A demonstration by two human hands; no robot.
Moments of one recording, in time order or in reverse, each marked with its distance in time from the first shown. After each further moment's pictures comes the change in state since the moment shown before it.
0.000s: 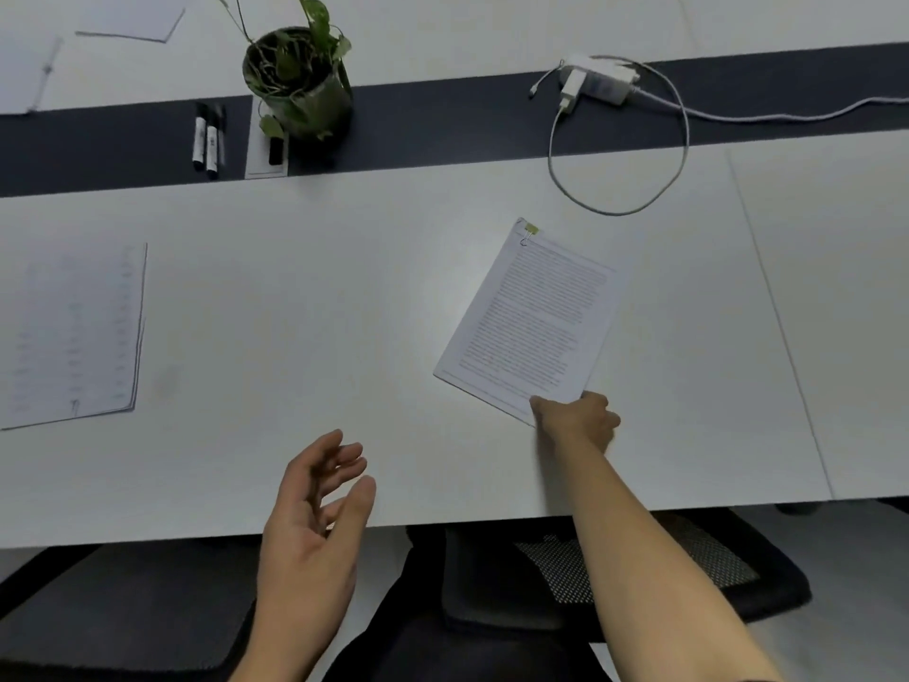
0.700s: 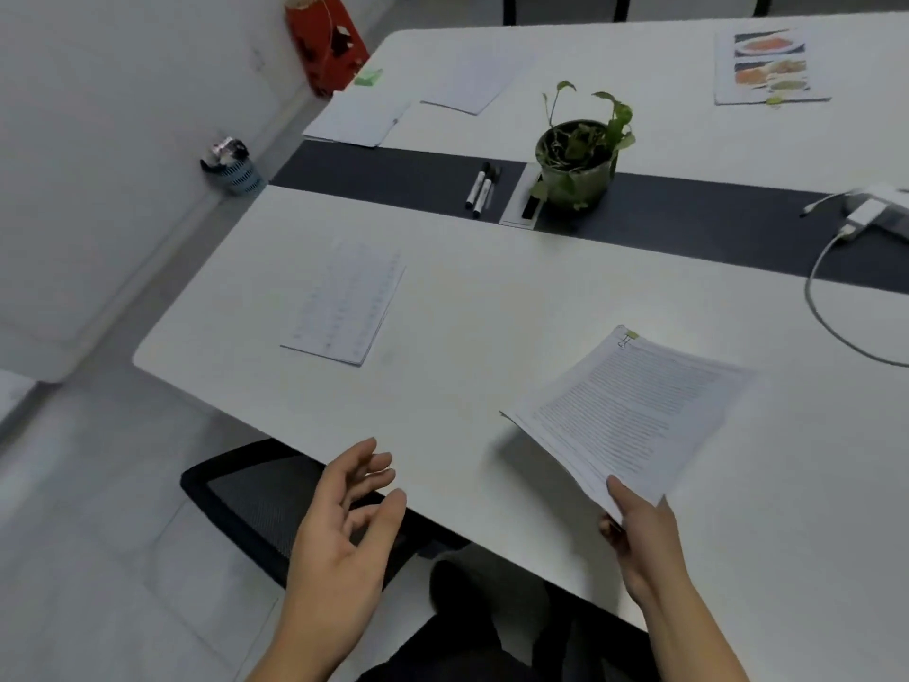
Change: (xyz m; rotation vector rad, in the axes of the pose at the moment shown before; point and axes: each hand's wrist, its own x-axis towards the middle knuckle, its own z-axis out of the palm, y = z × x) left_hand -0.044 0.005 -0.103 -0.039 0.404 0.069; right_hand -0.132 -0.004 0.031 0.609 -0.738 -0.185
